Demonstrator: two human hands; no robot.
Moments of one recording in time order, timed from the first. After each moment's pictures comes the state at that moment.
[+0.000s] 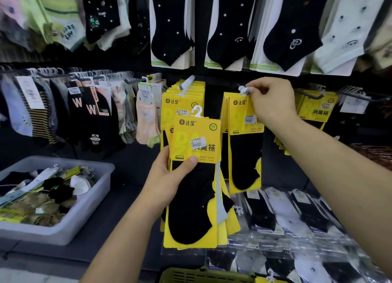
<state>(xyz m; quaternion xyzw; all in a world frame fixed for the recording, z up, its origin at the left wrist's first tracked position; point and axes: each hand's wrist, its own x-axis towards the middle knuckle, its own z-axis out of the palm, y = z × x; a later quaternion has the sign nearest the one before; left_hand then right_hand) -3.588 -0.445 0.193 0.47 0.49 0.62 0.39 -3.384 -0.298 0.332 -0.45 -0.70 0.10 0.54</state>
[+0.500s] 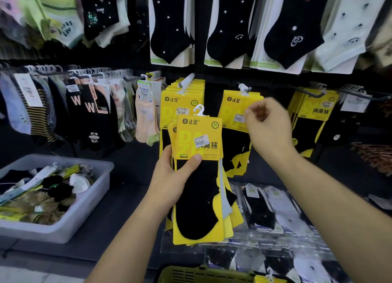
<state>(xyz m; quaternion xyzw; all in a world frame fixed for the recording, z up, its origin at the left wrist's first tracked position) -3.577 -0.437 0.186 0.44 0.50 0.64 0.38 -3.385 -0.340 0.282 -0.45 -0.68 0.15 0.56</state>
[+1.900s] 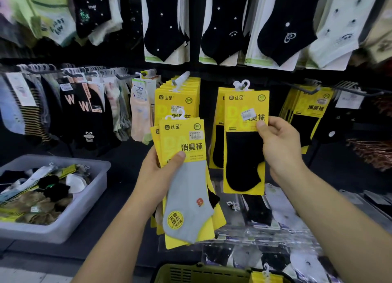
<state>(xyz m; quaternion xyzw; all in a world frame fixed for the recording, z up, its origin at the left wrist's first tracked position) -3.587 -0.442 0.187 0.43 0.48 0.67 0.37 -3.356 -0.342 0.246 -0.42 -0.54 0.37 0.62</state>
